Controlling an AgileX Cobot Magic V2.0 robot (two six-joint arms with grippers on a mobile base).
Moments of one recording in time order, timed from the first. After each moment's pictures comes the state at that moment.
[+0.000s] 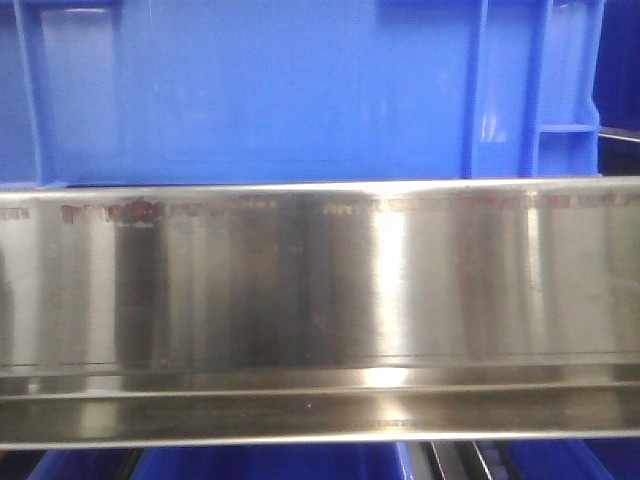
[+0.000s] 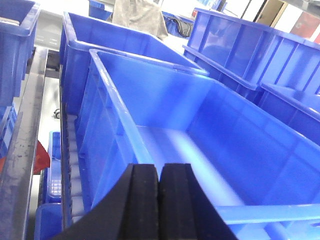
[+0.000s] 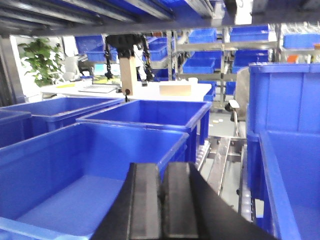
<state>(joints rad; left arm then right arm) -0.45 0.61 -0.78 0.30 0.42 -0.62 0.91 0.47 -0.91 -0.69 0.59 0.65</state>
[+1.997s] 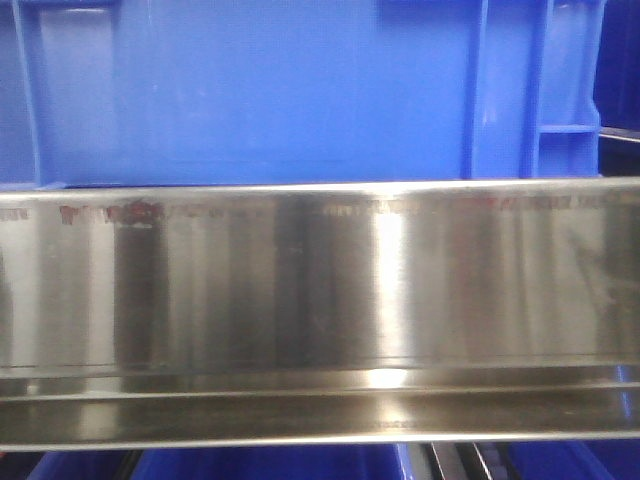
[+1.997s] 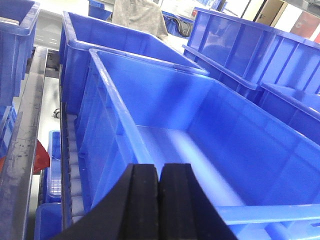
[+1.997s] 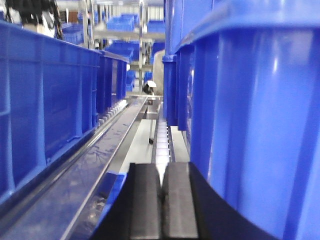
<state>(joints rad) -0.45 0.61 -0.78 0.30 0.42 -0.62 0.22 0.01 -0.07 0.05 0.08 -0.06</state>
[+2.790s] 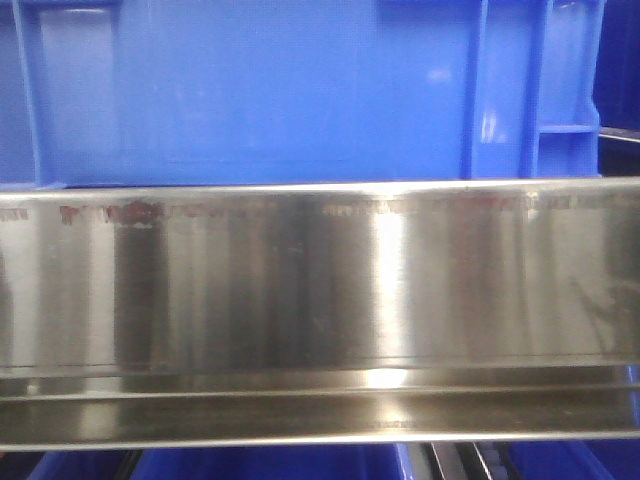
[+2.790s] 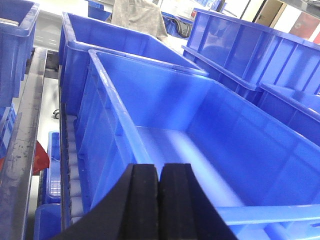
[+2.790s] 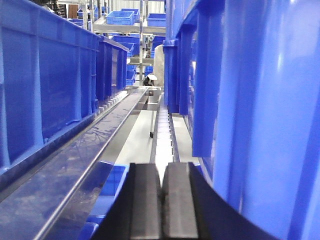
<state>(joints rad) -0.45 0.61 -0.78 0.30 0.42 -0.62 0.22 0.00 0.00 0.05 0.03 -0.06</state>
